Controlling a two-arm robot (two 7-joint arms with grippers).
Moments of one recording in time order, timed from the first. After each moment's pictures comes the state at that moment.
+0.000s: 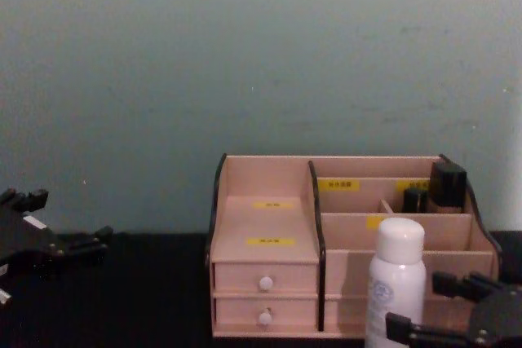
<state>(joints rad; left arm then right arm) -0.20 0.60 0.45 -1.41 -0.25 -0.12 0.03 0.13 0.52 -0.42 -1.45 0.41 -0.10 0.49</state>
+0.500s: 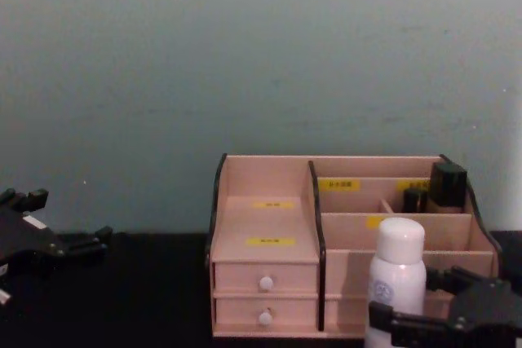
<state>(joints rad) -0.20 0.60 0.45 -1.41 -0.25 -0.12 0.03 0.18 0.46 -0.41 -1.37 0.41 -0.09 0.54</state>
